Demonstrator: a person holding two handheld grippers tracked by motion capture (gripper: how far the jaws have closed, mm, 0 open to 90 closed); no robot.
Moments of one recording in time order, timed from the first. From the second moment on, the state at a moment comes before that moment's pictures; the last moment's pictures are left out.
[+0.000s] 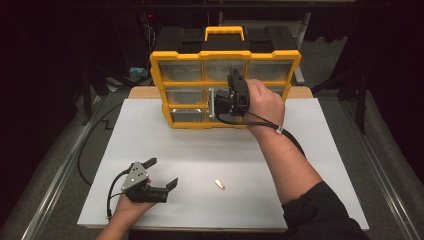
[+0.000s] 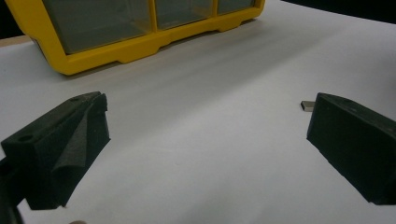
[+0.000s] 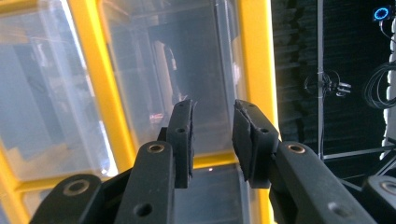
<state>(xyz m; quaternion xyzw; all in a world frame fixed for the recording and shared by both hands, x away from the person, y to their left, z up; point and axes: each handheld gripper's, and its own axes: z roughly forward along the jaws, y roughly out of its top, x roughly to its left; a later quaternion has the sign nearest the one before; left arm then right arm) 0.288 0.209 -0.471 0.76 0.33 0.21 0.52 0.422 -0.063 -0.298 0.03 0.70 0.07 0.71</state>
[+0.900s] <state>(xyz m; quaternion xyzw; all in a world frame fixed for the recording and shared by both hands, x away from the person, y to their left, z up) 0.288 0.212 -0.472 0.76 0.34 0.21 0.52 0.443 -0.048 -0.284 0.01 0.70 0.04 0.72</state>
